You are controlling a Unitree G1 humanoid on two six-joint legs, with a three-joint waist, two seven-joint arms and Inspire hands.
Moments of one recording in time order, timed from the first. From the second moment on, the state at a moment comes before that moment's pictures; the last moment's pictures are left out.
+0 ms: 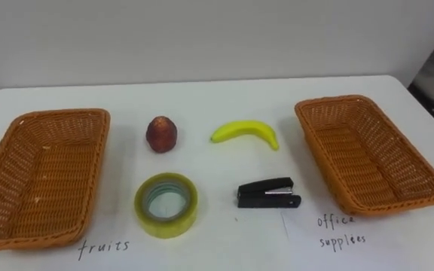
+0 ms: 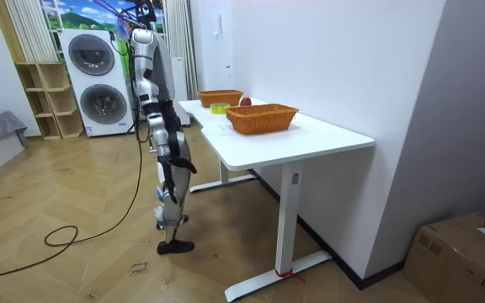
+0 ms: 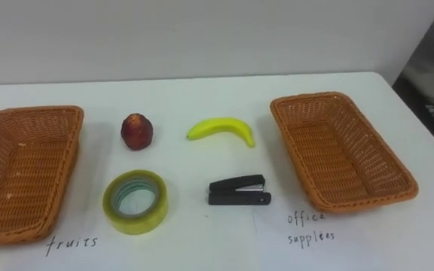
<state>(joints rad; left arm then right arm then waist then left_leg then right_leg) 0.28 0.18 0.25 1.11 0.38 0.06 0.28 0.22 -0.21 -0.36 1.17 1.08 0.02 -0.18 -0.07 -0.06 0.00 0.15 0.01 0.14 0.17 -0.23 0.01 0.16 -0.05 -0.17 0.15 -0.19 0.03</state>
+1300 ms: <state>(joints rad) 0.32 0.20 0.25 1.00 0.37 0.02 0.29 0.25 -0.23 -0.55 0.35 1.12 -0.19 -0.75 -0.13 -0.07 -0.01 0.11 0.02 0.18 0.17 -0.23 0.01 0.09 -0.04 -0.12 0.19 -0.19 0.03</state>
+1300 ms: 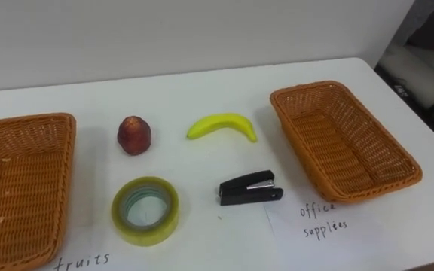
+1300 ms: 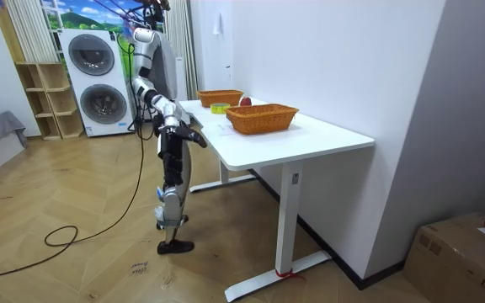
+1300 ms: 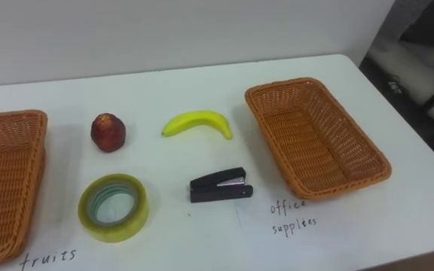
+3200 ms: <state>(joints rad) 0.30 0.22 0.17 1.08 0.38 0.02 0.29 0.03 -0.42 -0.42 -0.30 0.22 -0.20 -0.79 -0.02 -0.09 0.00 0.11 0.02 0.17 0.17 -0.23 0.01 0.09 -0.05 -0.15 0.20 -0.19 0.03</state>
